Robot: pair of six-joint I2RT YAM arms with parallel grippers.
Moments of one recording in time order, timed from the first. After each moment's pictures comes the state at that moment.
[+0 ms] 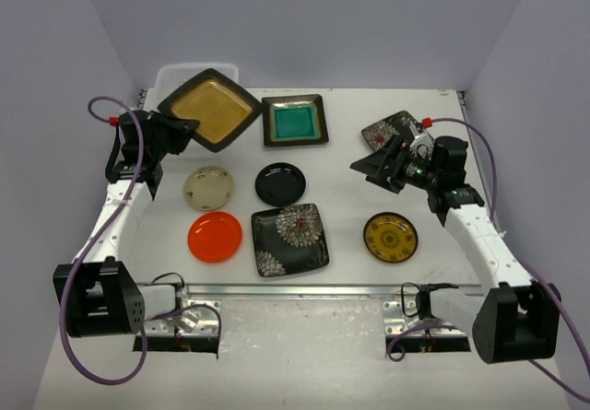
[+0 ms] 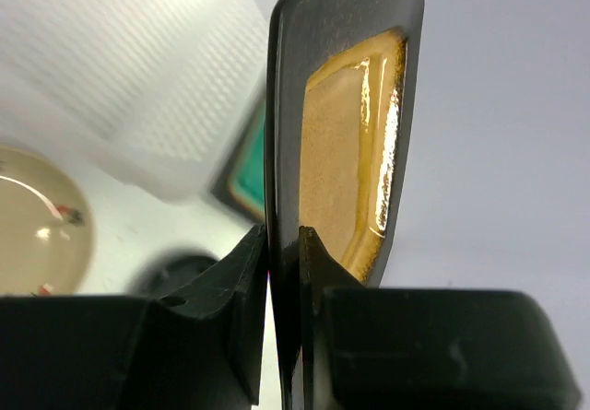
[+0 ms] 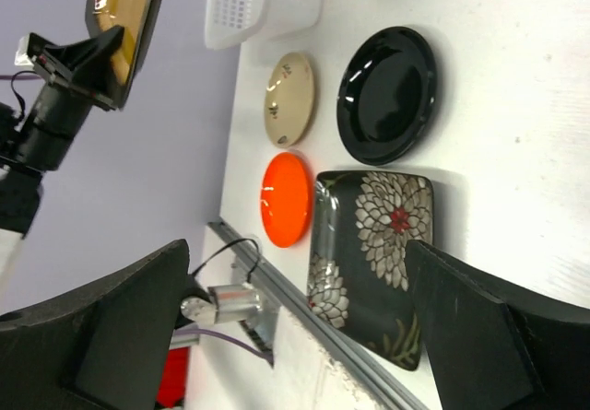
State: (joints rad) left arm 0.12 1.22 0.95 -0.11 0.12 -1.12; right arm 0.05 1.10 0.72 -0.06 -0.74 0.75
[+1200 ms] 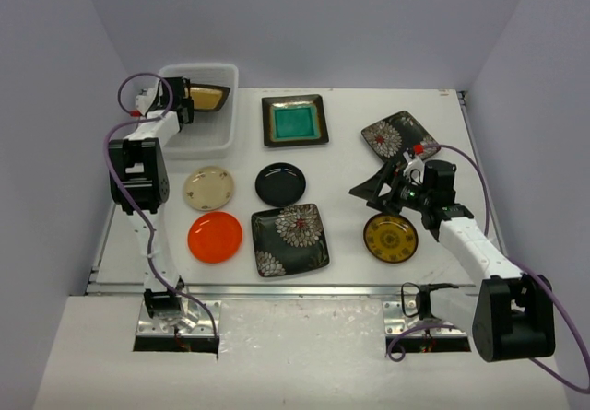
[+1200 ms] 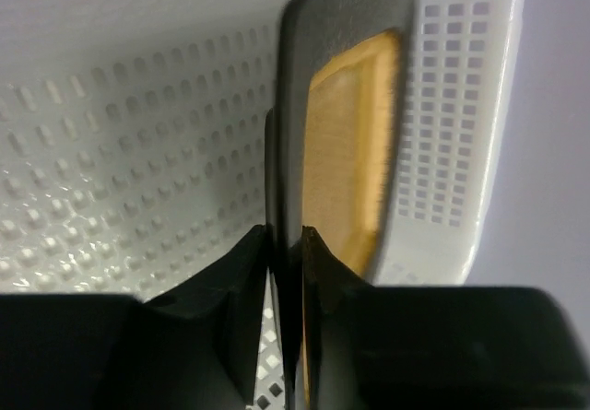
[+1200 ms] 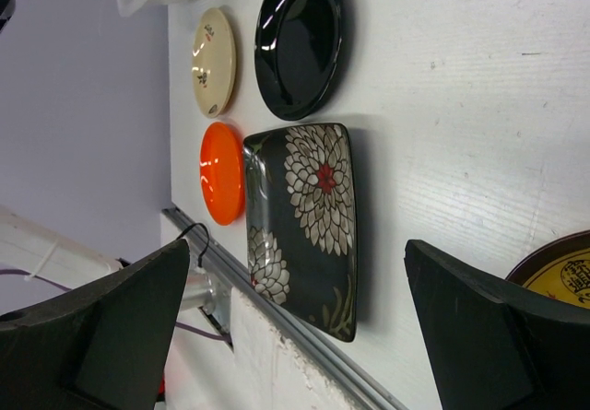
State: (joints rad) left arm 0.11 2.19 1.71 -0.23 -0.32 -1.43; right arm 0.05 1.12 0.50 0.03 -0.71 0.70
